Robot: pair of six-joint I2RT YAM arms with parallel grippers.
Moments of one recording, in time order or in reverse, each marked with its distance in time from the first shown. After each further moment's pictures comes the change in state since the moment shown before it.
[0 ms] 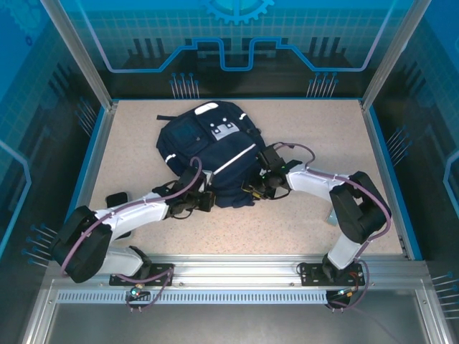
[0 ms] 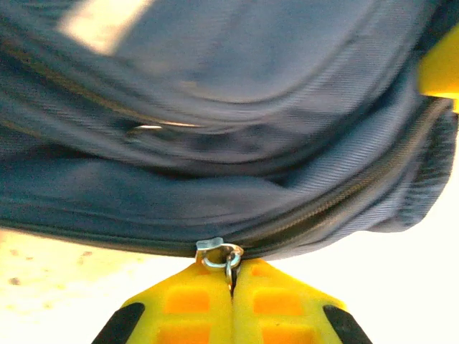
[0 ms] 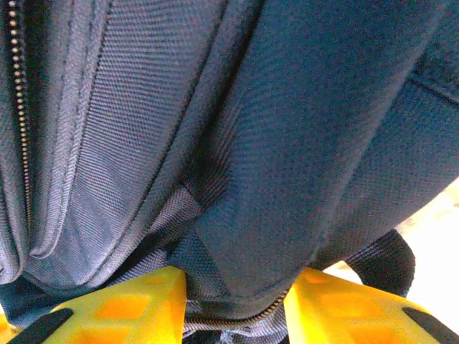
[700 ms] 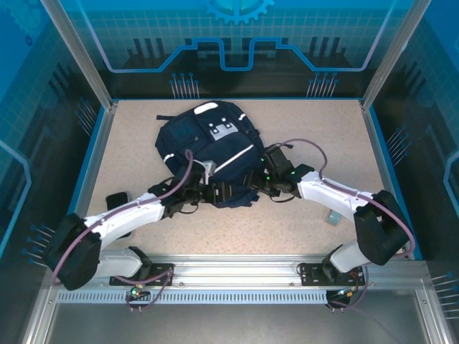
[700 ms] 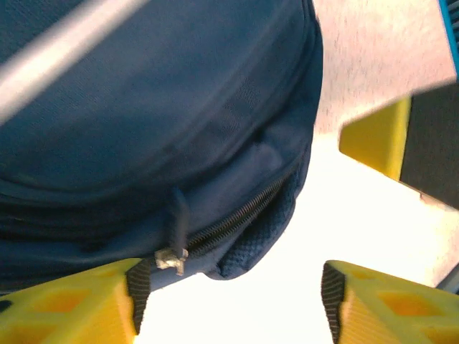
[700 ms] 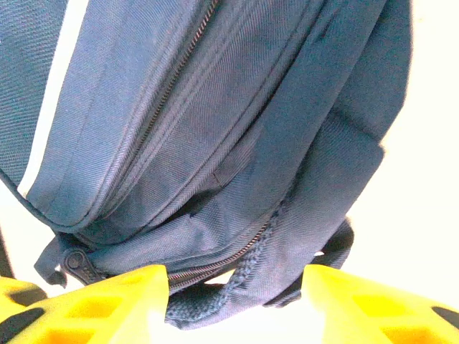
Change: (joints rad) left arm 0.019 -0.086 0.048 0.059 0.085 -0.186; right arm 0.040 -0.215 -0.038 -0.059 0.188 -0.102
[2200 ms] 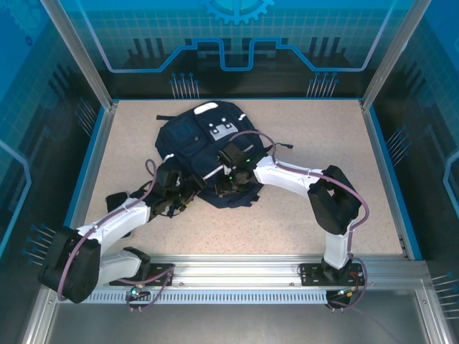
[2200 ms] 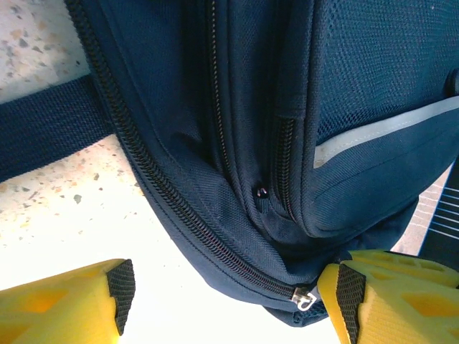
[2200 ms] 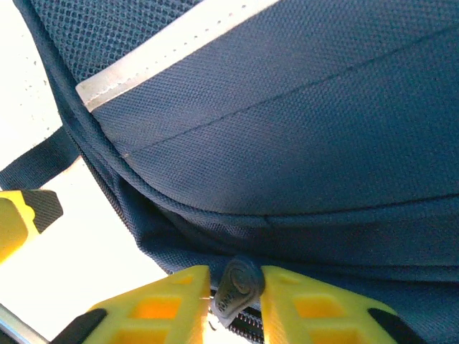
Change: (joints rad) left arm 0.241 -0.061 -0.151 -0.003 0.059 -0.499; right arm 0.183 0.409 0.444 -0.197 -0.074 -0.272
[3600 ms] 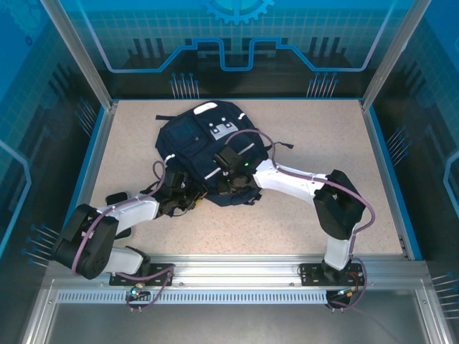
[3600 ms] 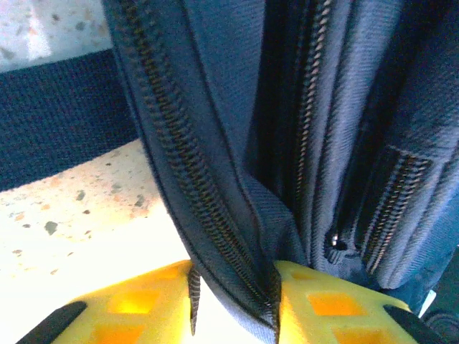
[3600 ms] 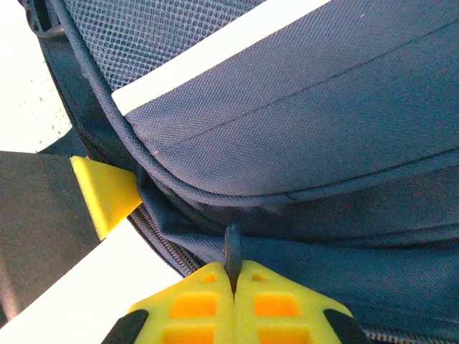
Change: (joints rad) left arm -0.002 0.177 -0.032 0.179 0.053 -0.077; right arm 0.063 -0.058 0.001 -0.035 0.183 0.028
